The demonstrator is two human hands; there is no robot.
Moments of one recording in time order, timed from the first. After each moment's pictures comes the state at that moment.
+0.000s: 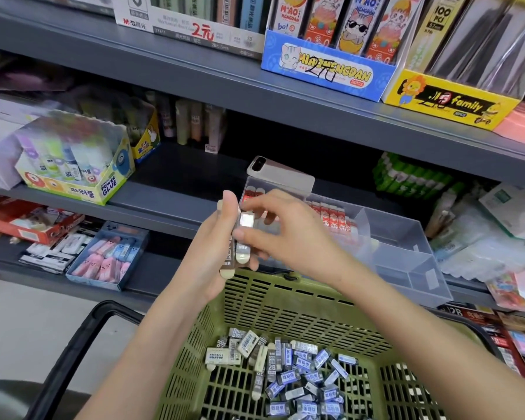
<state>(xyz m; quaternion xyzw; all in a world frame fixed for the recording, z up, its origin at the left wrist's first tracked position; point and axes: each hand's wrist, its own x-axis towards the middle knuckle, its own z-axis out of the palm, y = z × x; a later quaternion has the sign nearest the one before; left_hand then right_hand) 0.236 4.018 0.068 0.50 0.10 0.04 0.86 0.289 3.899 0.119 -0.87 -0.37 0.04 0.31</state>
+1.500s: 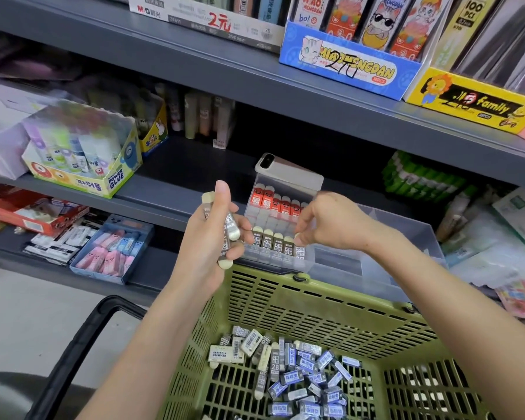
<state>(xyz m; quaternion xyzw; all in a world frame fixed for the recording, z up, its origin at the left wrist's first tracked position) 0.237 4.030 0.068 0.45 0.18 0.13 0.86 0.354 3.878 0.112 -0.92 -0.38 0.10 0.02</state>
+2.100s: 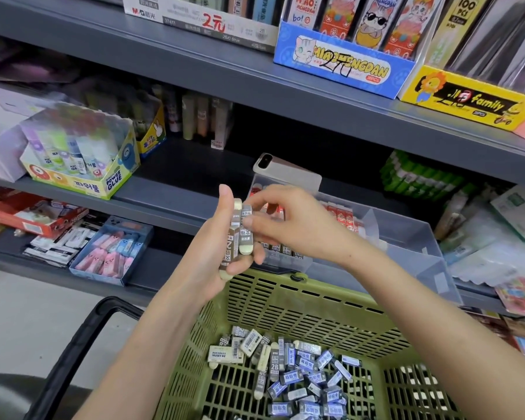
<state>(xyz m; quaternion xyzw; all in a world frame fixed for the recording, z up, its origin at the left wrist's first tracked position) 0.234 4.025 0.069 0.45 0.08 -0.01 0.89 0.306 3.910 0.129 -0.85 -0.41 0.12 0.30</state>
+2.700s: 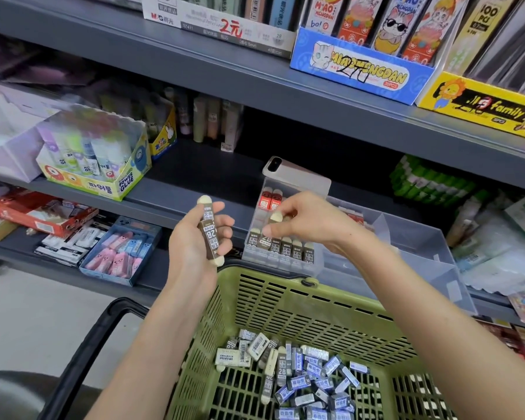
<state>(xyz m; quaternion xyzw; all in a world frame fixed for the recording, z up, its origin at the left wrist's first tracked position) 0.233 4.046 0.067 0.31 0.29 0.17 0.89 0.340 3.917 0.108 -0.88 -0.26 0.25 0.32</state>
